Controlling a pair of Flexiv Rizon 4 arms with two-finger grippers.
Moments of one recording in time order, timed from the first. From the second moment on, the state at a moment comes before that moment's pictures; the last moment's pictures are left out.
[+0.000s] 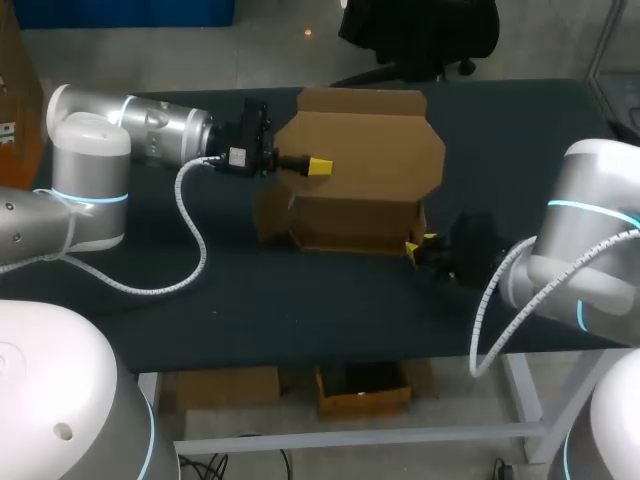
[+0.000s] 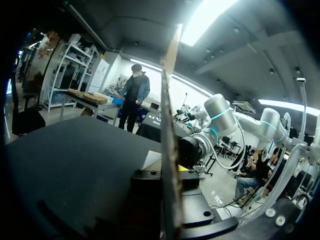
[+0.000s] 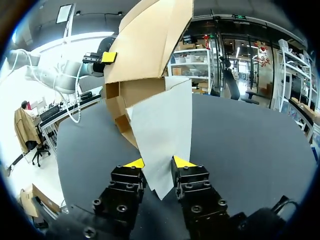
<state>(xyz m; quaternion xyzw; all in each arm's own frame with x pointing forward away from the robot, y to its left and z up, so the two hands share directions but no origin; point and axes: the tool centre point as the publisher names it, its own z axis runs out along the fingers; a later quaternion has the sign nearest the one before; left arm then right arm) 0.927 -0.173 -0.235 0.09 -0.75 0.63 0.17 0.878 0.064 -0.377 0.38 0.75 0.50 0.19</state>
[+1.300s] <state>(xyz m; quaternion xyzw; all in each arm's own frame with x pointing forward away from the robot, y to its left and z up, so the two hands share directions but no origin) 0.927 -0.174 -0.235 0.09 -0.75 0.63 0.17 0.821 0.057 -0.370 0.40 0.74 0.49 0.22</state>
